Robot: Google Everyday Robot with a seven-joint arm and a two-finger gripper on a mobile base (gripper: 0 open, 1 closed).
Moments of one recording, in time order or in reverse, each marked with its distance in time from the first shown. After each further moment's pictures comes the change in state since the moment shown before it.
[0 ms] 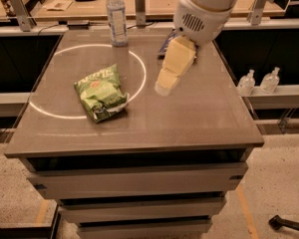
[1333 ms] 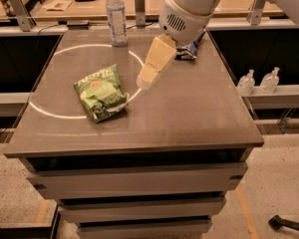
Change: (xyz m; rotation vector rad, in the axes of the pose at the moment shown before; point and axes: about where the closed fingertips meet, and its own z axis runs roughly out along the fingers) arm -0.041 0.002 0.027 -0.121 -0.094 0.026
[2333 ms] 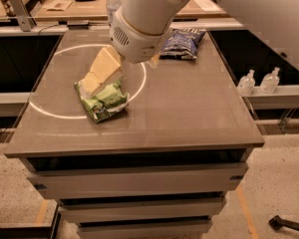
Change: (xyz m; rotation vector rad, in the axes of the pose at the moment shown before) arm -0.052 0.080 0.026 -0.065 -0.062 0.248
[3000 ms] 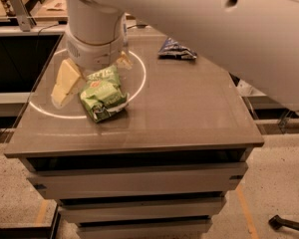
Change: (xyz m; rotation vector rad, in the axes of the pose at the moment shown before) arm -0.035 0.031 0.040 0.140 0.071 -0.018
